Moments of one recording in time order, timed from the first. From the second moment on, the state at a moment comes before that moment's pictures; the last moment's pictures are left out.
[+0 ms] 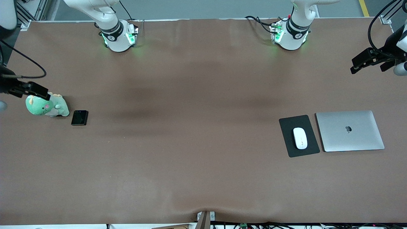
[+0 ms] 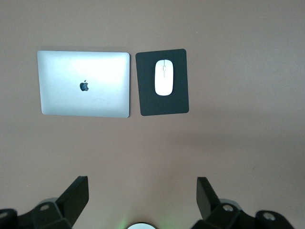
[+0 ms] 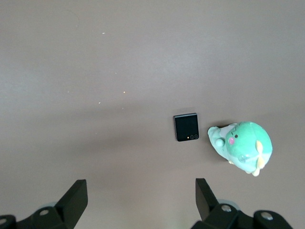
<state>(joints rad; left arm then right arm) 0.00 -0.08 -0.06 -1.57 0.01 1.48 -0.11 0.13 0.06 -0.19 -1.52 -0.01 1.54 0.06</state>
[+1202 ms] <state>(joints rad) 0.00 -0.07 -0.06 -1.56 0.01 1.48 -0.11 -0.02 -0.05 -0.03 -1.55 0.01 1.46 0.11</state>
